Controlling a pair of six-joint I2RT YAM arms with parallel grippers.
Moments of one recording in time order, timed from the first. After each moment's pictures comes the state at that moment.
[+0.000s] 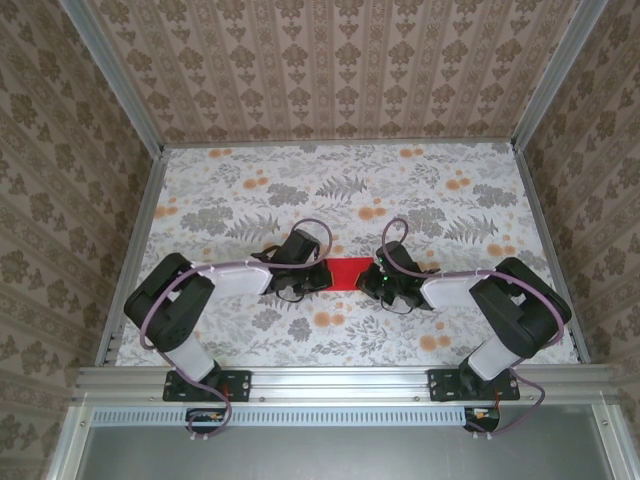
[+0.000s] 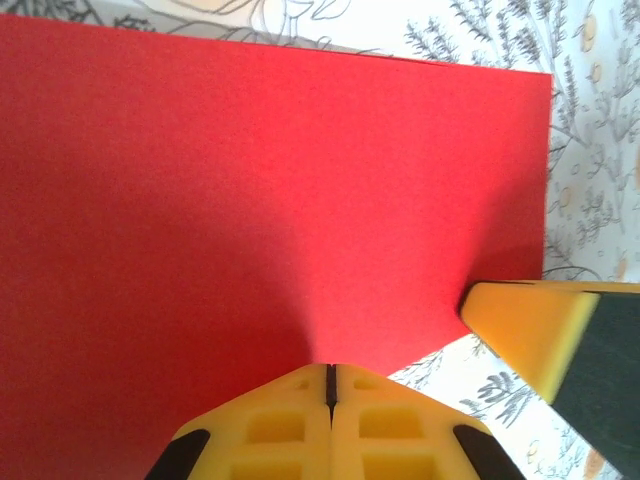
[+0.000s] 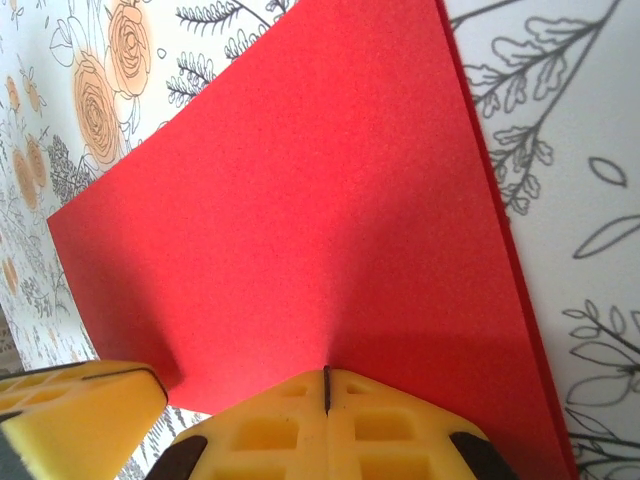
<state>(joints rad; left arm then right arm) -0.80 1.64 0.77 -0.06 0.28 -0.89 0.60 1.59 0.54 0.20 -0.22 1.14</state>
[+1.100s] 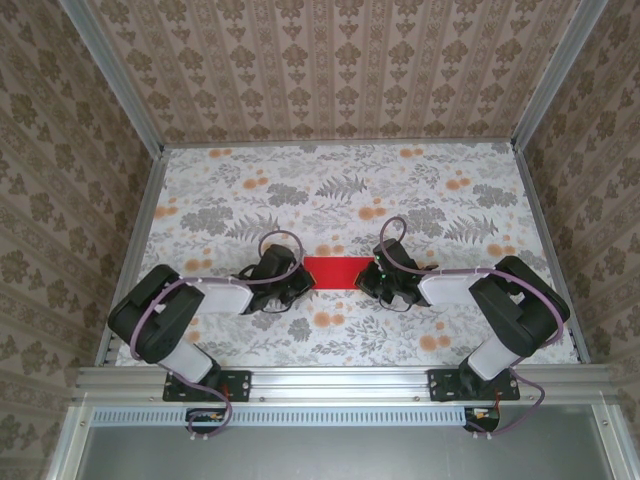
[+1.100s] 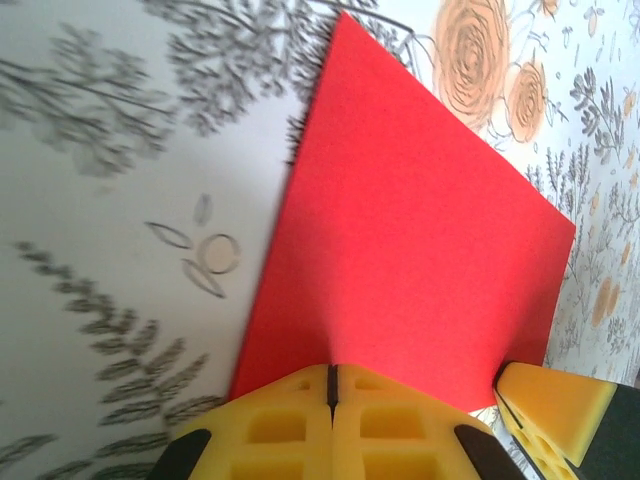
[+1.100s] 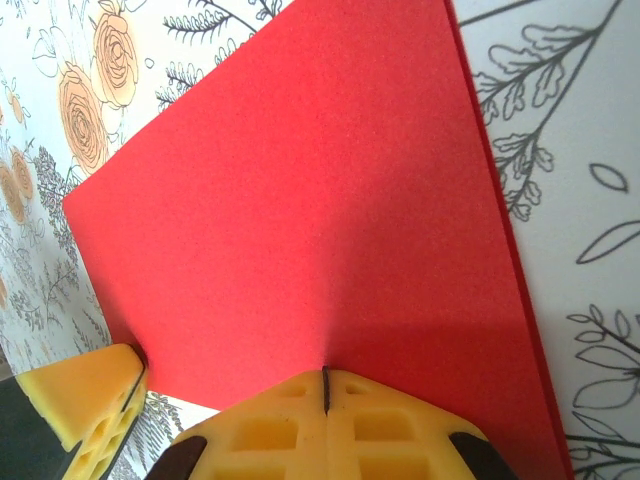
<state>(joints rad) -0.70 1.54 0.48 0.24 0.20 -1.17 0.60 1.59 0.57 0.12 -0.20 1.16</state>
